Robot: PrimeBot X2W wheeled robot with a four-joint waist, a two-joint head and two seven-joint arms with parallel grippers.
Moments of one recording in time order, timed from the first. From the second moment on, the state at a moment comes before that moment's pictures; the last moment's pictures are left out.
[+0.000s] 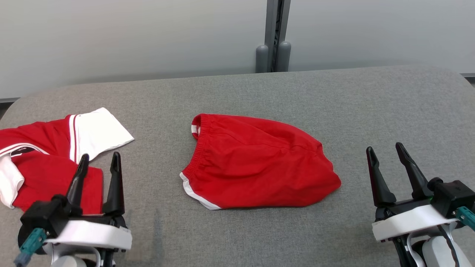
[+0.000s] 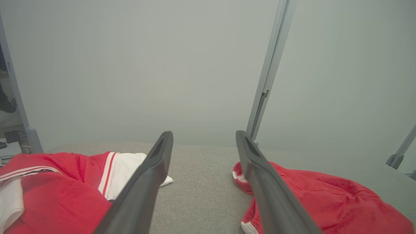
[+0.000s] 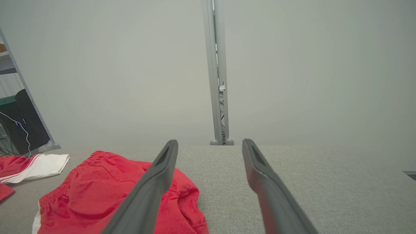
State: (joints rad) left arm -0.09 0.31 -0.22 0.07 -0.55 0.13 -0.25; right arm -0.15 -0.12 0.10 0.21 0.26 0.13 -0.26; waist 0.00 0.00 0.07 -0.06
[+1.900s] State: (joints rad) left arm 0.03 0.20 -0.18 0.02 -0.51 0.12 -0.26; right arm -0.25 -0.10 0.21 0.60 0.44 0.13 0.10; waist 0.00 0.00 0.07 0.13
